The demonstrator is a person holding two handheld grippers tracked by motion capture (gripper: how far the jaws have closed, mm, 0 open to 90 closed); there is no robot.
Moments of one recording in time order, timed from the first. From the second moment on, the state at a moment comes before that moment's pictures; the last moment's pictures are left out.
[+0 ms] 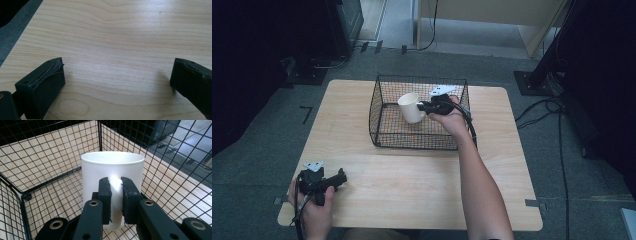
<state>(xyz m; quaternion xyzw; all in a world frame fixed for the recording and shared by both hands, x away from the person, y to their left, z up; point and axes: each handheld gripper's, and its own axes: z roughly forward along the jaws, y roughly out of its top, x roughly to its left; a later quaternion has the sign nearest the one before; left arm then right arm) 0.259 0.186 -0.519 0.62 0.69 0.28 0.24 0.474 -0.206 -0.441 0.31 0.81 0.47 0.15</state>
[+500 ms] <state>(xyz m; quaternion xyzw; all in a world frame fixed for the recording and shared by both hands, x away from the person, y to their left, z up) 0.259 0.186 -0.519 0.62 0.69 0.28 0.24 0.472 -0.210 -0.446 0.35 0.82 0.42 0.17</state>
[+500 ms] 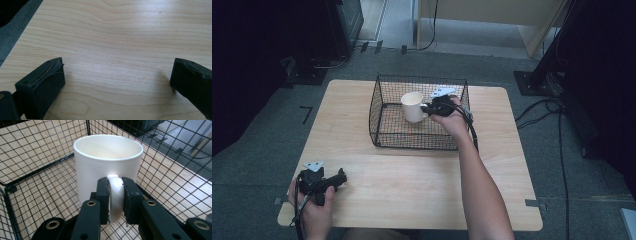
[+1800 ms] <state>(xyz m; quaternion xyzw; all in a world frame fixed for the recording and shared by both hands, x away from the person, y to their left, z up) 0.259 0.185 -0.519 0.62 0.69 0.28 0.24 0.467 -0.218 -0.421 0.38 0.76 0.50 0.16</state>
